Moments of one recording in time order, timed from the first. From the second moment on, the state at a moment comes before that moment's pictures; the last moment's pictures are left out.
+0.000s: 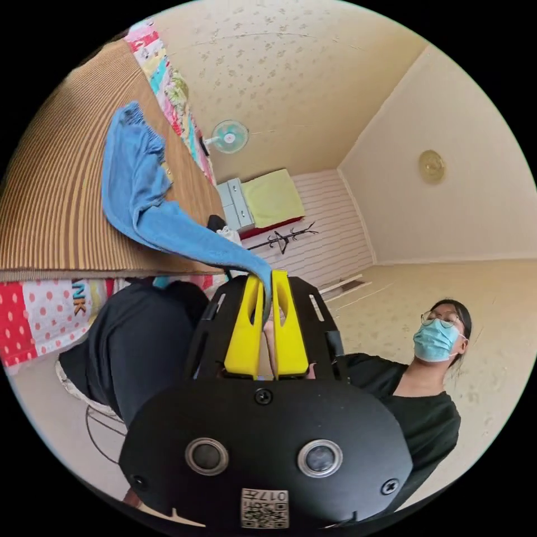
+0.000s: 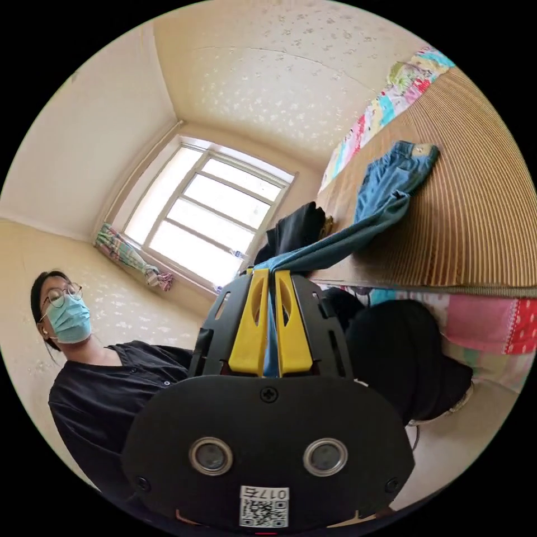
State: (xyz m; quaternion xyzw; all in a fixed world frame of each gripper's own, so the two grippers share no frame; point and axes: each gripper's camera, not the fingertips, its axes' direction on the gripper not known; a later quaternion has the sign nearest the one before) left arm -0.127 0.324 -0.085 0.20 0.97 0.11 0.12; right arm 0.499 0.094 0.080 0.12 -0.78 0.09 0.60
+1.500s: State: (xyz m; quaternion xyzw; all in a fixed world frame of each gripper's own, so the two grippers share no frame) left arm 0.080 0.432 -0.264 0.35 0.87 0.16 0.31; right arm 0.206 0.193 -0.040 0.21 -0.60 -0.09 0.77
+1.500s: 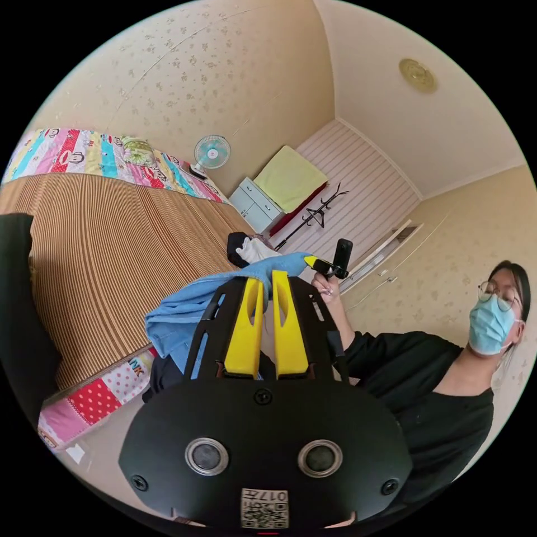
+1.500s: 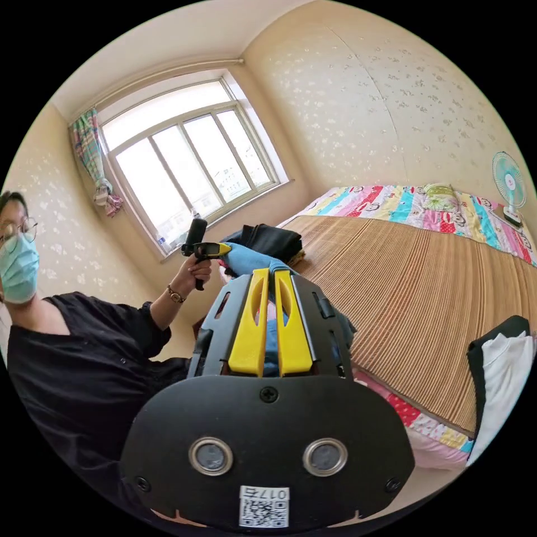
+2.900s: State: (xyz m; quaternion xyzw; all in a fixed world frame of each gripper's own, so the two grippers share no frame) left arm -0.237 0.580 -0.370 0.63 0.76 0.16 0.06; right arm 0.167 0.258 -0.369 0.55 -0.47 -0.20 0.66
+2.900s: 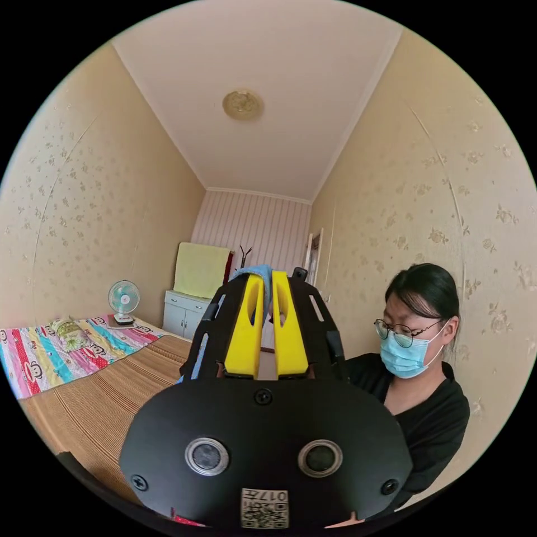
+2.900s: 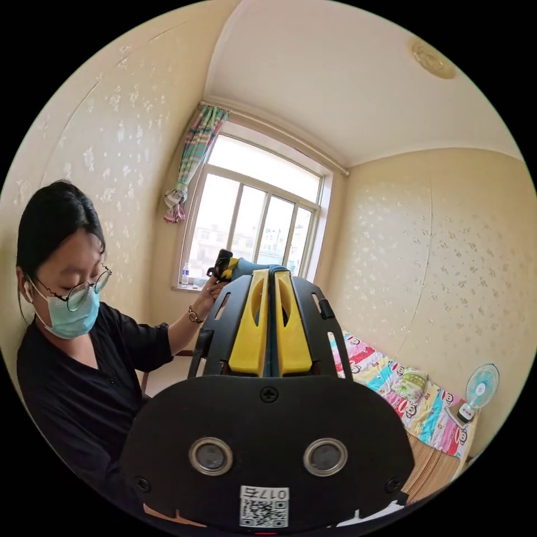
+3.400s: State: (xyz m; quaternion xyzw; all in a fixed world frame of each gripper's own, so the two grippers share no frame) left arm -0.233 0.449 -0.392 0.39 0.90 0.20 0.05; right arm 0.162 0.222 -0.367 0.44 -0.45 -0.15 0.76
